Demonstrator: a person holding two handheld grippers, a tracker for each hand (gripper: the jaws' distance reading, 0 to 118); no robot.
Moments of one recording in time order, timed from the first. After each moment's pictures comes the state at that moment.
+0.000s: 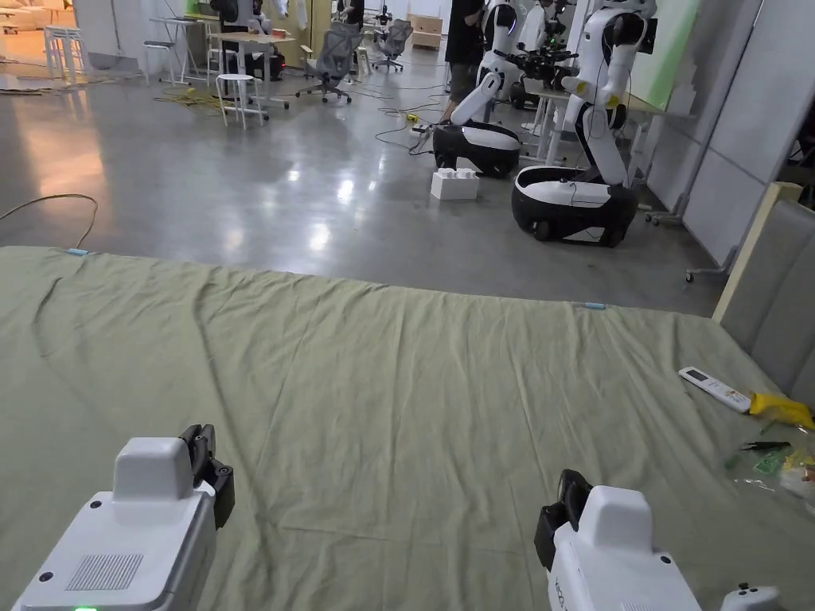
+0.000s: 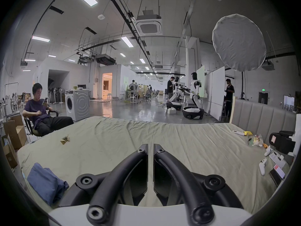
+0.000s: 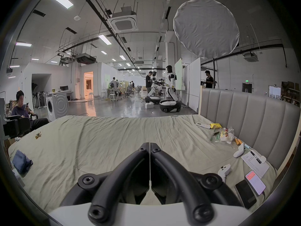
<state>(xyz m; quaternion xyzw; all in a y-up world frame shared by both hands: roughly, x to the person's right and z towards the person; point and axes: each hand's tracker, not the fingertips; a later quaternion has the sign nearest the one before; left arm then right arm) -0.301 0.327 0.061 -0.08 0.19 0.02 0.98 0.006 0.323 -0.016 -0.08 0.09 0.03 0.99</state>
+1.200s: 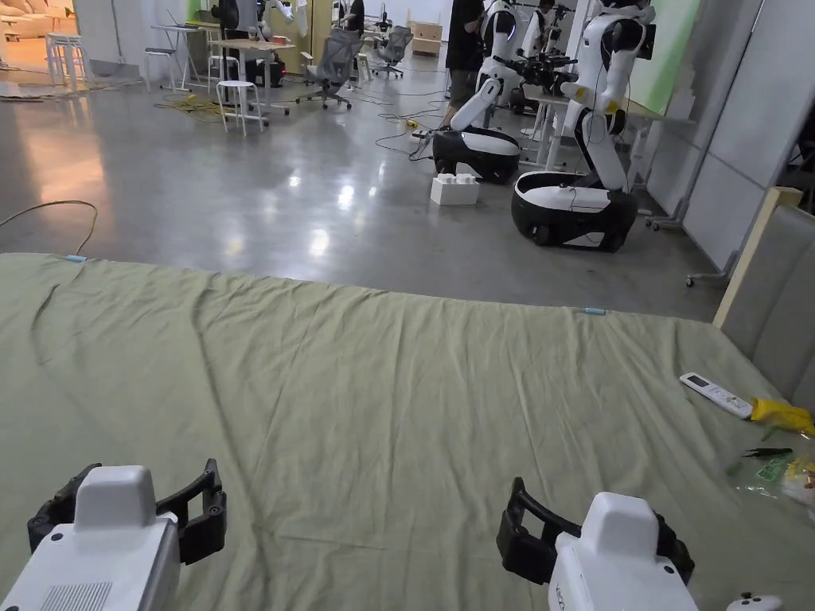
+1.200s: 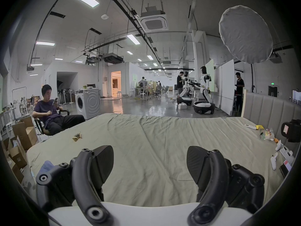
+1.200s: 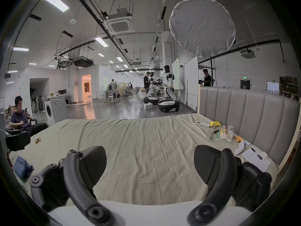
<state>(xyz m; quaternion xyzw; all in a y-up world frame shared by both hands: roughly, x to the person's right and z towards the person) -0.318 0.310 0.065 -0.10 0.24 0.01 0.96 0.007 0.323 -0.020 -0.09 0.08 0.01 0.99</state>
